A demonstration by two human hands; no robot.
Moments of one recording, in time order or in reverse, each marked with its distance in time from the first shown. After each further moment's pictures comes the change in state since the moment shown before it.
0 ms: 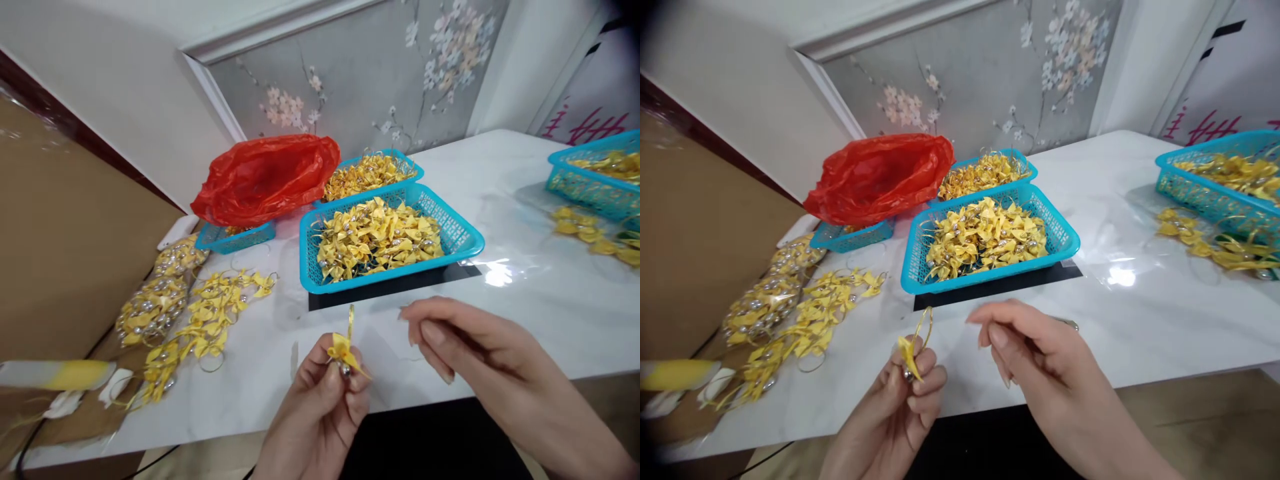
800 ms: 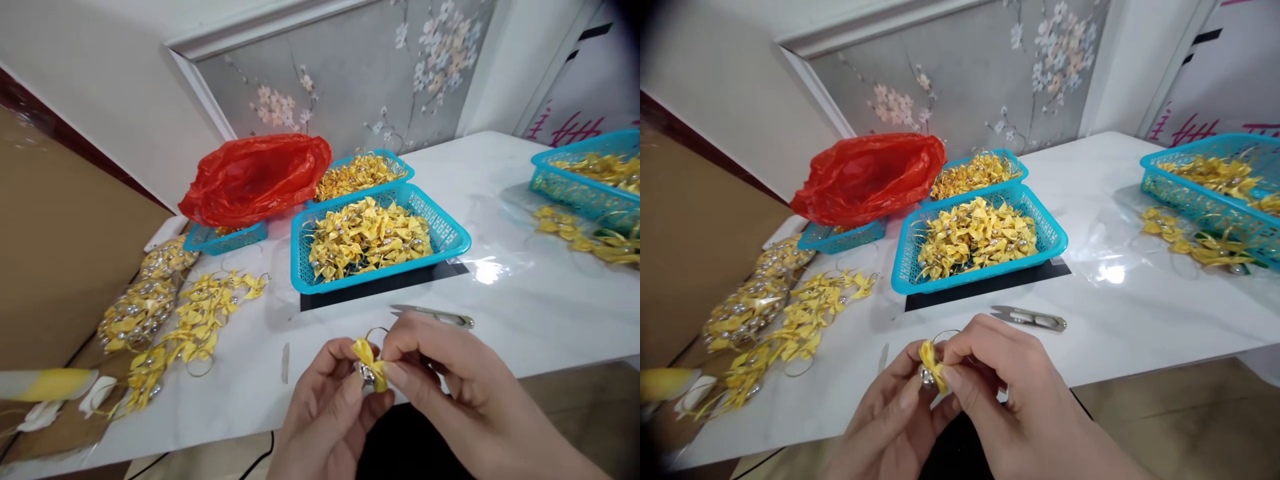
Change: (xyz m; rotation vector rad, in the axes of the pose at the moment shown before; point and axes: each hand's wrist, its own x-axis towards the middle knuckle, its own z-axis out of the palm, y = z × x) left_hand -0.004 -0.014 0.022 0.301 0.052 0.070; right_hand 0.001 -0.014 0.010 -0.084 -0.124 -0.073
